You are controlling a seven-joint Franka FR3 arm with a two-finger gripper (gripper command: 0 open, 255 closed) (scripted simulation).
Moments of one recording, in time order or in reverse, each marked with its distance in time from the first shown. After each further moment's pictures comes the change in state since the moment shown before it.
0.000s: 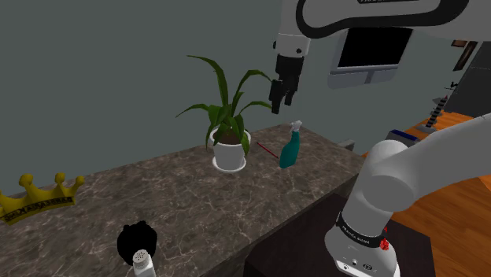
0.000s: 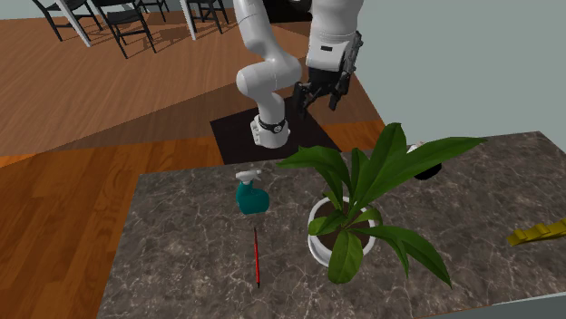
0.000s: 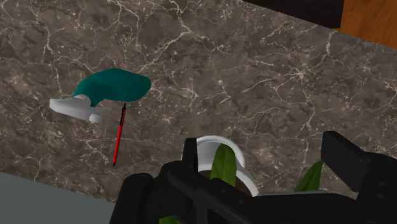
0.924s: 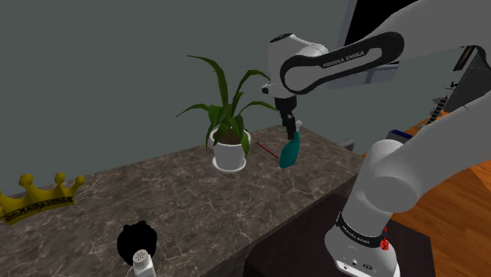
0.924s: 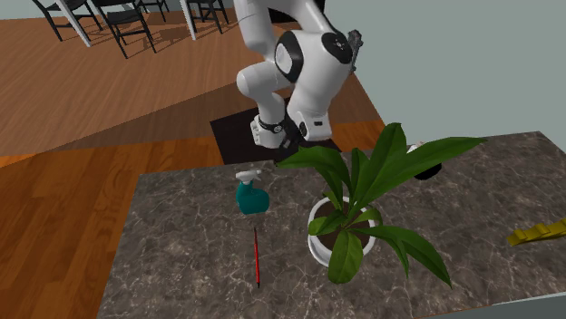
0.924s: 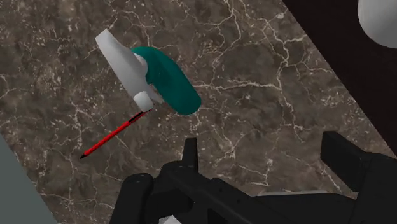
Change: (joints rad) arm 0.052 0.164 -0.167 -0.188 -0.336 0.188 -0.609
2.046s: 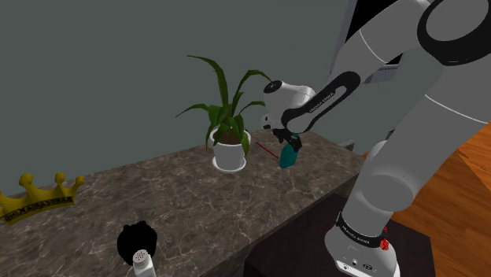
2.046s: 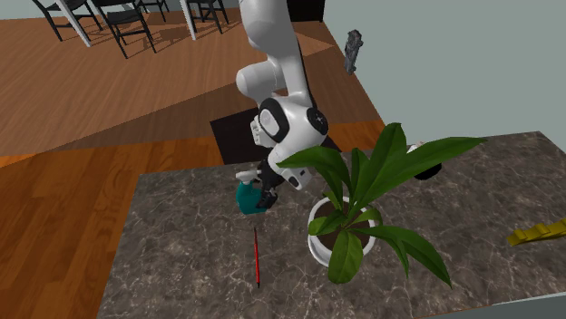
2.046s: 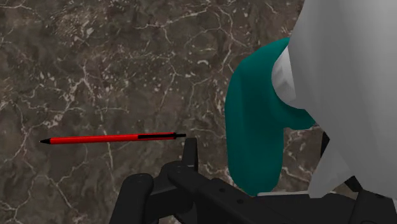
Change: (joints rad) arm -0.062 0.338 -0.154 -0.088 -0.433 0.412 -0.361
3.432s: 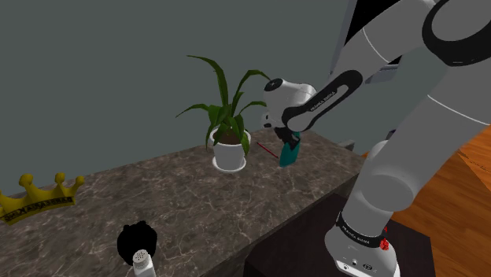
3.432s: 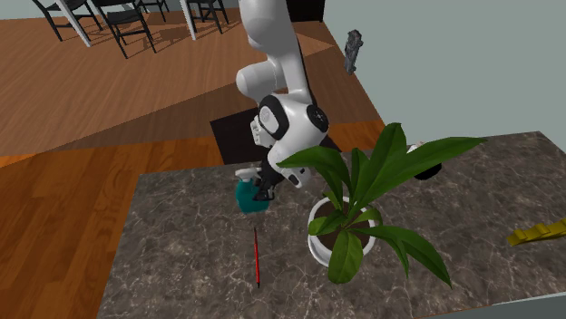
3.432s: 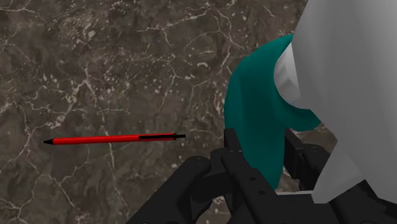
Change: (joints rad) arm 0.001 -0.022 0.002 -0.001 0.007 -0.019 -0.013
